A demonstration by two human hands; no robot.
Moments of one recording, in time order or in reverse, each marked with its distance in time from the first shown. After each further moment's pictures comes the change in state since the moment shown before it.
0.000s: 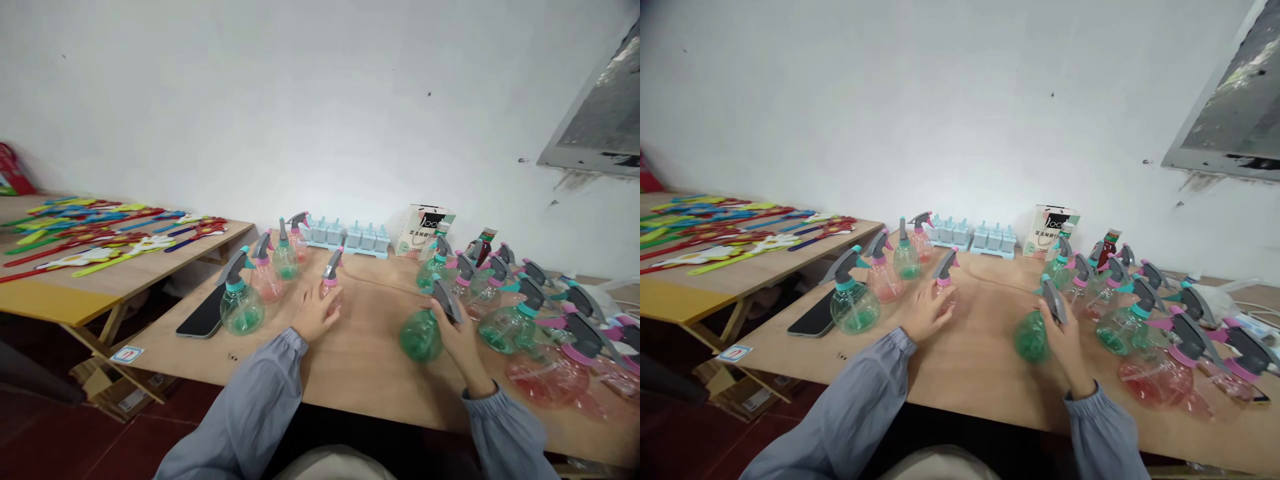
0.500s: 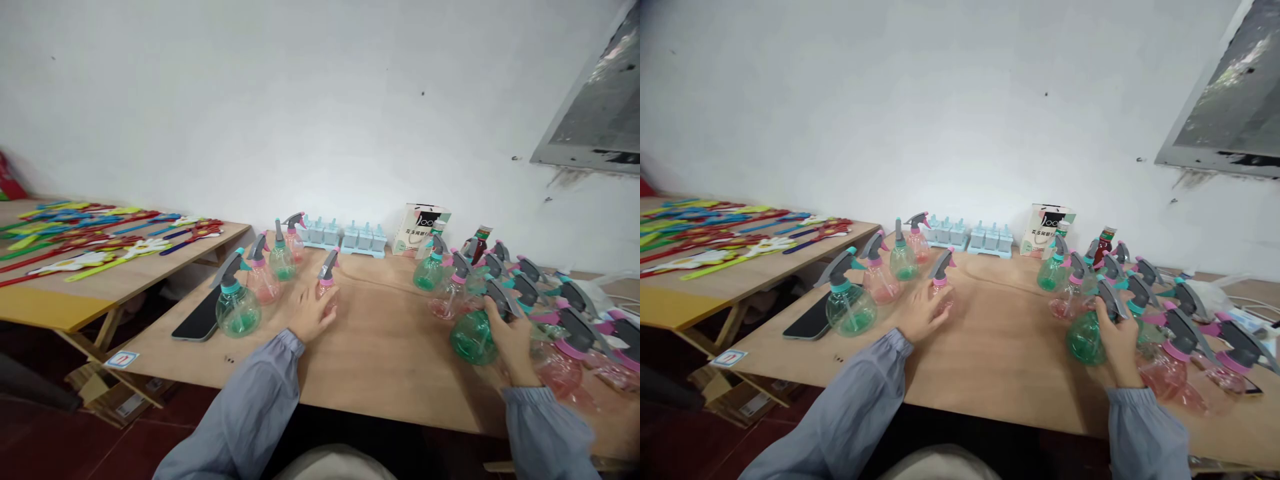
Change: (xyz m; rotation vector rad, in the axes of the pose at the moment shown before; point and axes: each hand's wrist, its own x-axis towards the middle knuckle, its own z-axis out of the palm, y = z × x) left_hand 0.000 0.000 -0.004 -0.005 -0.013 -0.006; right_hand 0.041 0.056 -0.086 -0.258 0.330 0.098
